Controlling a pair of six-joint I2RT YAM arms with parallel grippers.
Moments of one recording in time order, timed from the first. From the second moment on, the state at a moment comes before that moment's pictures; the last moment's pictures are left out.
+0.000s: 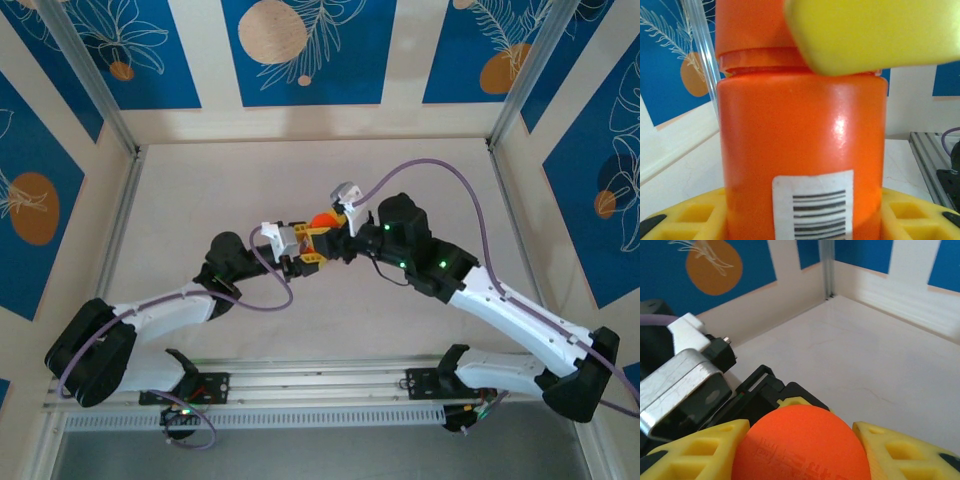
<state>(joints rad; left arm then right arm) -0.69 1.28 0.54 0.87 0.62 0.03 0.82 1.07 1.05 -0.26 -0.19 0.08</state>
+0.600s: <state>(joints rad) -0.70 1.28 0.55 0.96 0.78 0.00 0.59 1.35 1.49 -0.93 -1.01 -0.89</state>
